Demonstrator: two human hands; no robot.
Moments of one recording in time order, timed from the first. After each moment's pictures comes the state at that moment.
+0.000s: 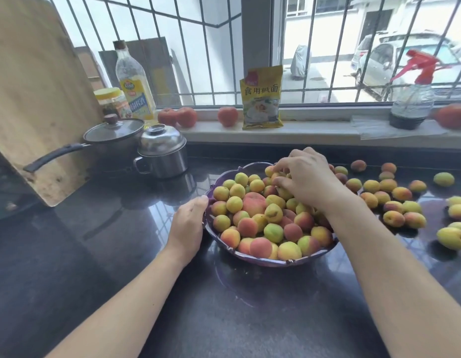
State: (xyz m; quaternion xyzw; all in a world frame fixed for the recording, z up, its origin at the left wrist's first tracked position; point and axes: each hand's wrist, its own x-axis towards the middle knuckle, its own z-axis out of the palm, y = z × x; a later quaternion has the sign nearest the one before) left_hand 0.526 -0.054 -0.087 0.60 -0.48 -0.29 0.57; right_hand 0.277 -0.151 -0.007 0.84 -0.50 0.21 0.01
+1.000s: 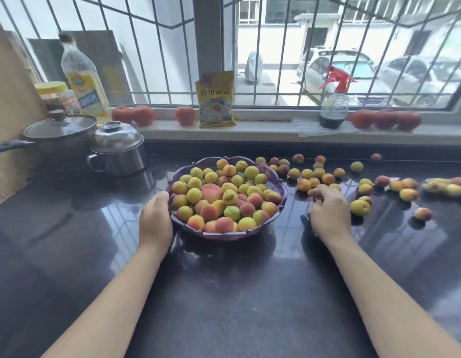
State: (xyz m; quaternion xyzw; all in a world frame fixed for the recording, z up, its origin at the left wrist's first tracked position) left_hand 0.499 -0.036 -0.084 0.63 -0.39 -0.31 0.59; right_hand 0.156 -0.074 -0.086 0.60 -0.68 0.42 -0.03
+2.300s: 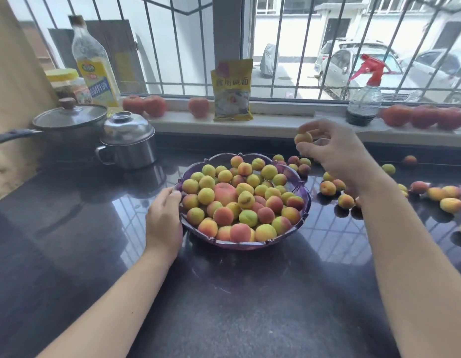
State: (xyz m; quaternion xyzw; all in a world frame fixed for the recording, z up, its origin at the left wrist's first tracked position) left_hand 0.496 -0.038 -0.085 0.59 -0.40 -0.28 0.64; right_hand 0.193 -0.121 0.032 0.71 -0.52 0.41 -0.25
